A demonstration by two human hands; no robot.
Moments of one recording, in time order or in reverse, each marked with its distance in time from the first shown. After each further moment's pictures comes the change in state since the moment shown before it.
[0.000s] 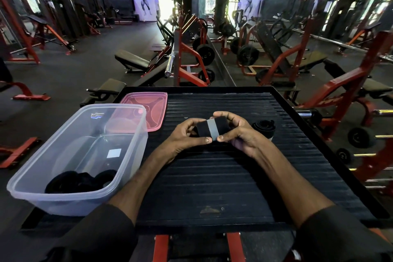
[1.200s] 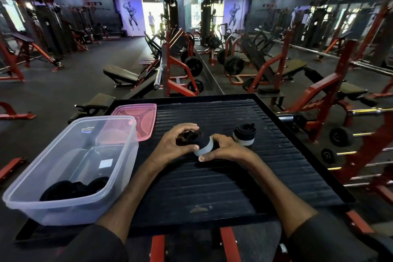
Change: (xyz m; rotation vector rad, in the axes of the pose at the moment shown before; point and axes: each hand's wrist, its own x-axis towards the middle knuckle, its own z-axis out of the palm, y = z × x) left_hand -0.012 0.014 0.006 0.288 0.014 0.310; right_hand -0.023 0.012 -0.004 -0.937 0.113 0.167
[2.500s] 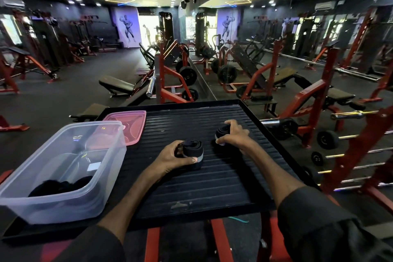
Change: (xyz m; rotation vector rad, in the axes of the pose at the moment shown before) left_hand -0.012 -0.001 0.046 -0.140 -0.047 -0.335; right_hand -0.021 0.024 -0.069 -0.036 0.389 0.172
